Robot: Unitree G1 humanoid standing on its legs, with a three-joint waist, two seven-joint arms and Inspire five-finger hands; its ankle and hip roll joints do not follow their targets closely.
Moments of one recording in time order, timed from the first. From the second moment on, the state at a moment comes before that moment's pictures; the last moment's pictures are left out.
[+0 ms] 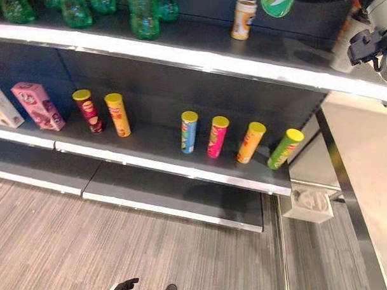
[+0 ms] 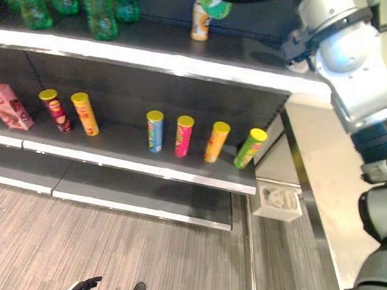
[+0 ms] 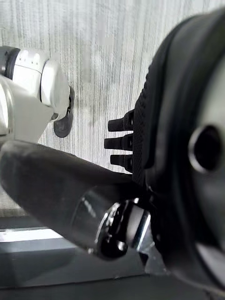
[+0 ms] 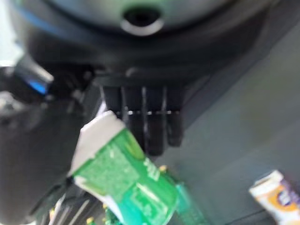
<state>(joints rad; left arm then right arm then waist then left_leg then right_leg) 0.12 0.36 -0.19 1.02 -0.12 -0.06 -0.01 -1.27 -1.08 0.59 0.43 0.47 -0.23 -0.12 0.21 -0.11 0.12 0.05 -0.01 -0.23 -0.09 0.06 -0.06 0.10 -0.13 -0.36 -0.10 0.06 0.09</state>
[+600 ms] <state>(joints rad) 0.12 0.36 -0.20 1.02 -0.16 -0.06 0.01 -1.27 -1.04 0.61 0.83 0.46 -0.12 -0.14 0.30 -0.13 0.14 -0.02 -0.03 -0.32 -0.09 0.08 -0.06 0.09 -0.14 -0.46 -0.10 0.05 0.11</state>
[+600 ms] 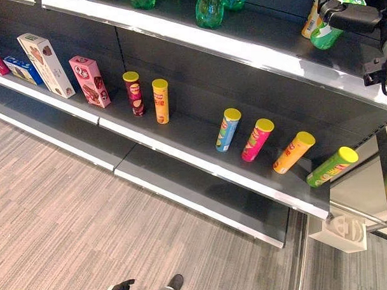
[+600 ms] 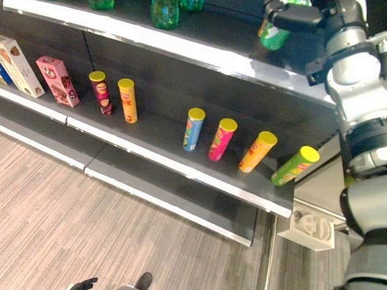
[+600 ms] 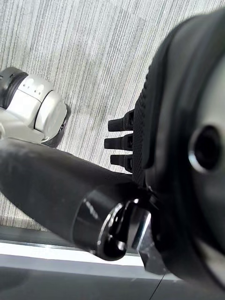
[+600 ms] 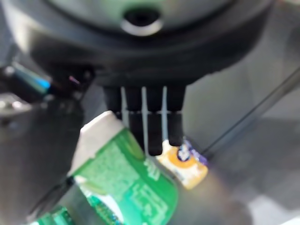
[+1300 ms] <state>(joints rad) 0.11 0.38 -0.20 1.02 -0.17 -0.06 0.01 -1.28 -1.04 0.67 0.82 0.48 -0.12 -0.10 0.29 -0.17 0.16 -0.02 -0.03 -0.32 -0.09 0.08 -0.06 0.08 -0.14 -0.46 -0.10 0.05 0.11</state>
